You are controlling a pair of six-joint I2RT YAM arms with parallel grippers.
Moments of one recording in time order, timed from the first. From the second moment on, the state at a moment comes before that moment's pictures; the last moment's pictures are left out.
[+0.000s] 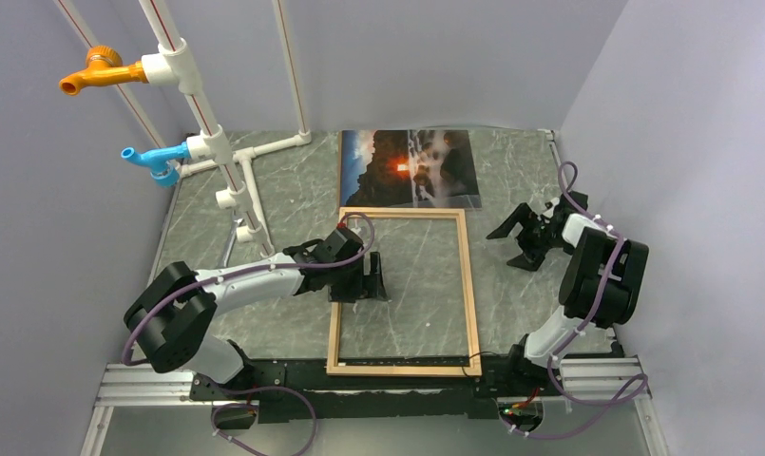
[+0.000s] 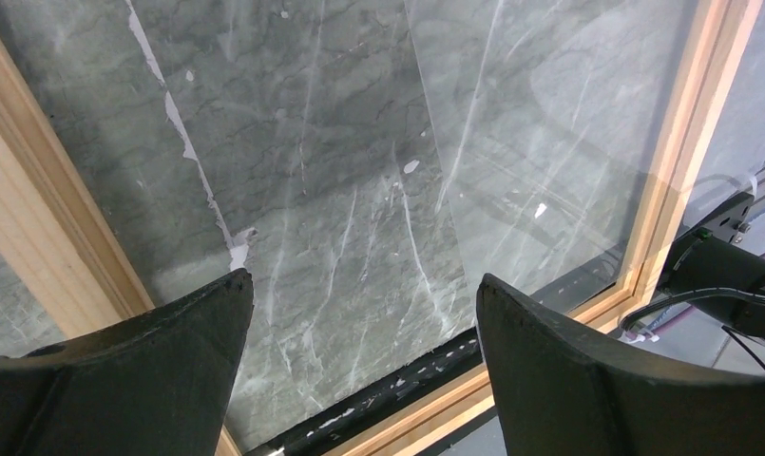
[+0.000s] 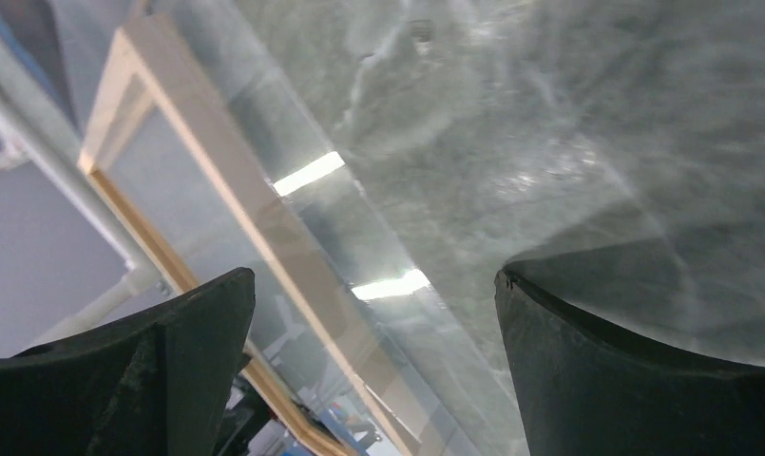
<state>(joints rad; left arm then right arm) -0.83 1.47 0.80 -0.30 0.16 -0.84 -0.36 1.69 0.94 -0.52 -0.54 0.40</state>
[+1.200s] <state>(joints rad) -0.83 1.41 0.81 -0.45 0.05 -0.83 -0.30 1.46 0.67 -0.35 -0.94 0.43</state>
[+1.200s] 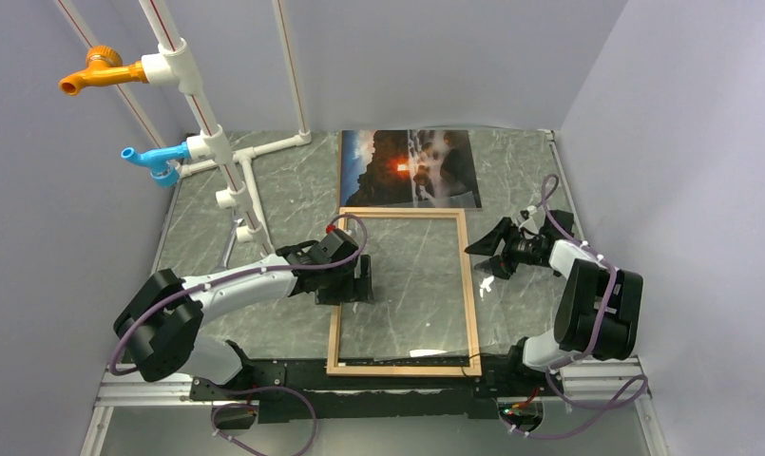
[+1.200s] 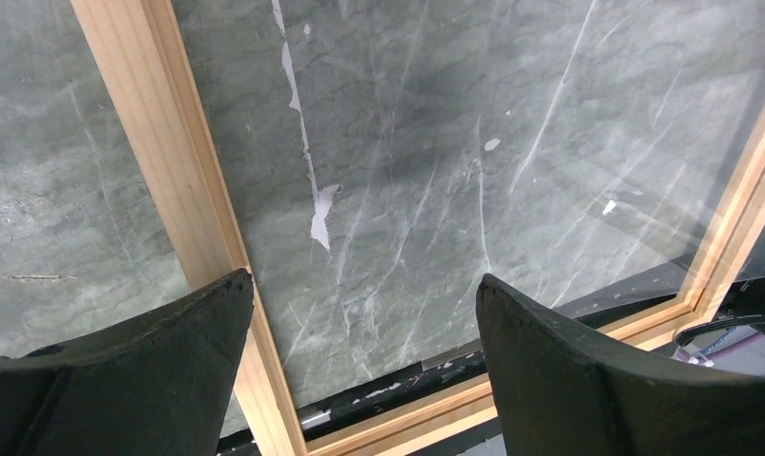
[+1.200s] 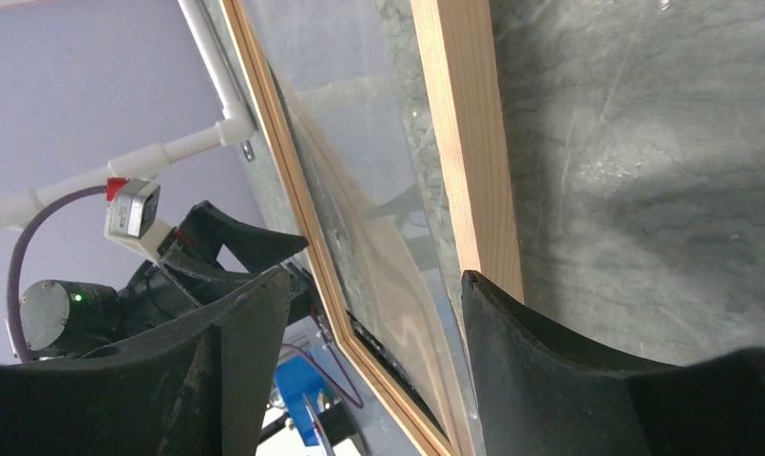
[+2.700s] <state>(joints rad) -0.84 1.41 0.83 -0.52 0.03 -0.80 0.00 1.57 0.67 -0.25 -1.04 0.48</state>
